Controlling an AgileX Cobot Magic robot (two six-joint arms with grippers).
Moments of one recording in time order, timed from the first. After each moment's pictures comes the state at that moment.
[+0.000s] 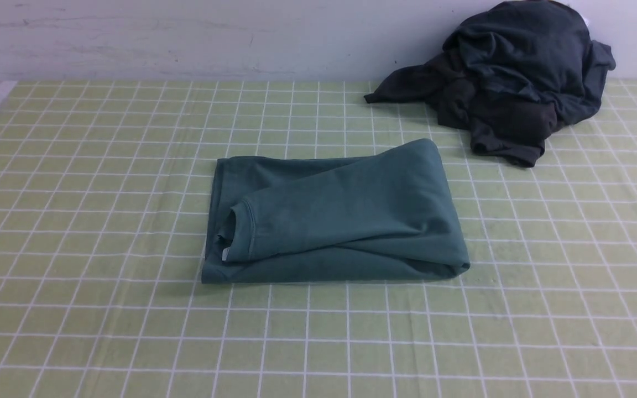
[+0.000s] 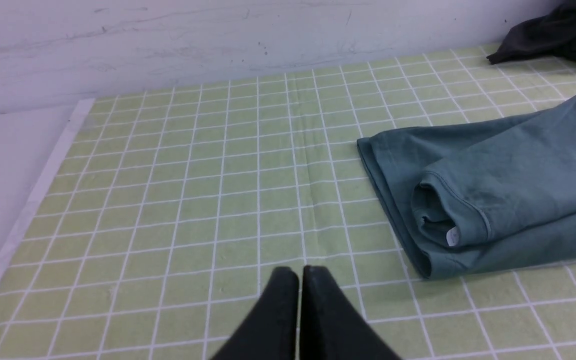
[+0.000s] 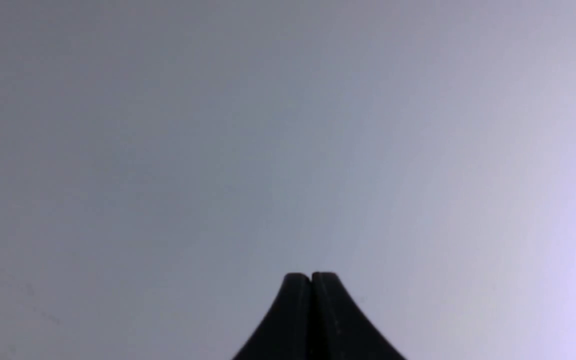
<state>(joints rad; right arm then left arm) 0.35 0.52 -0.79 -0.22 -0.11 -0.06 -0.11 0.28 -0.49 0.10 0.58 -0.01</state>
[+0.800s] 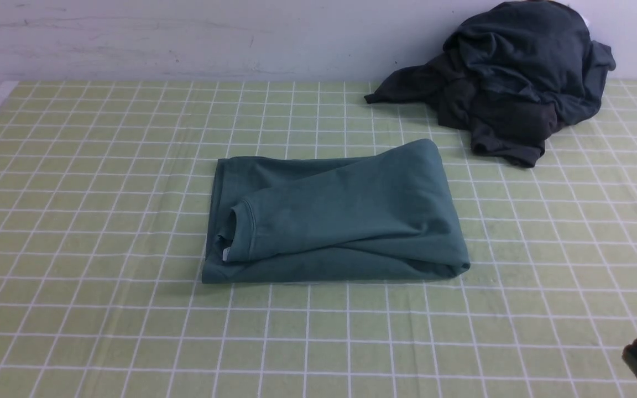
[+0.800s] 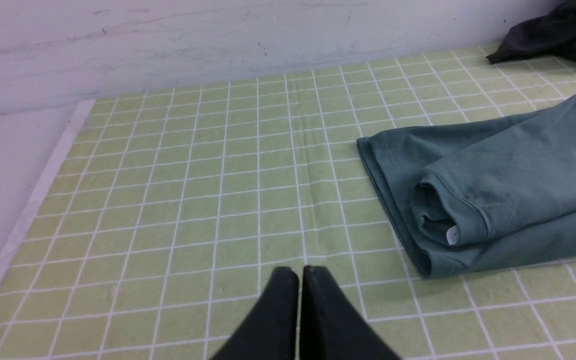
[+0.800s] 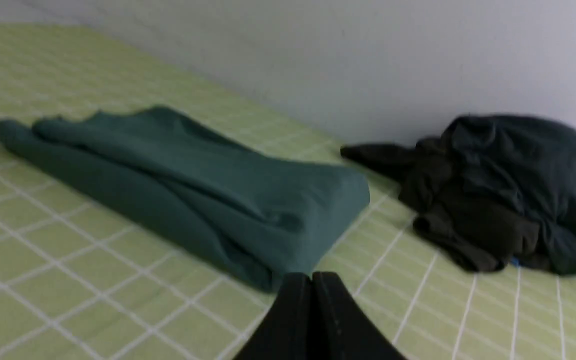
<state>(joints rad) 0.35 0.27 0.03 -0.23 0.00 -0.04 -0.11 0.28 -0.49 0.10 0.58 -0.01</state>
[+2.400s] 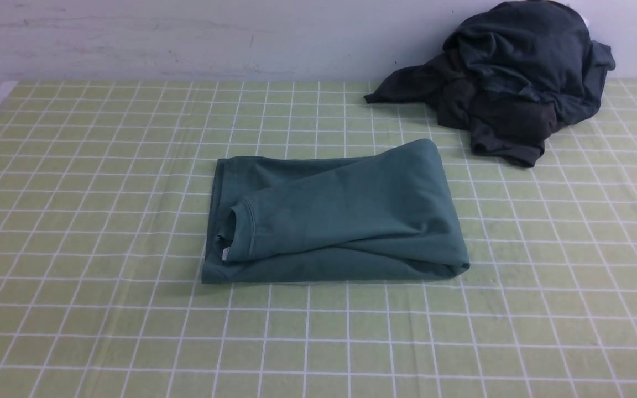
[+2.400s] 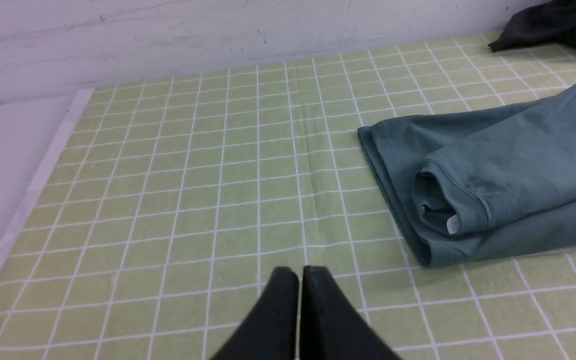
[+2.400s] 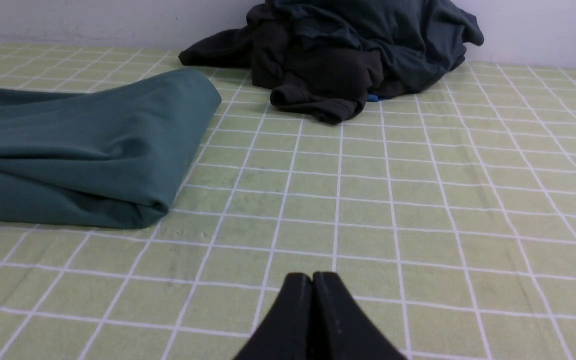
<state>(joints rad) 0.02 -0.01 0.02 0.12 0.36 -0.08 -0.11 0.27 -0.49 0.10 0.60 -0.01</state>
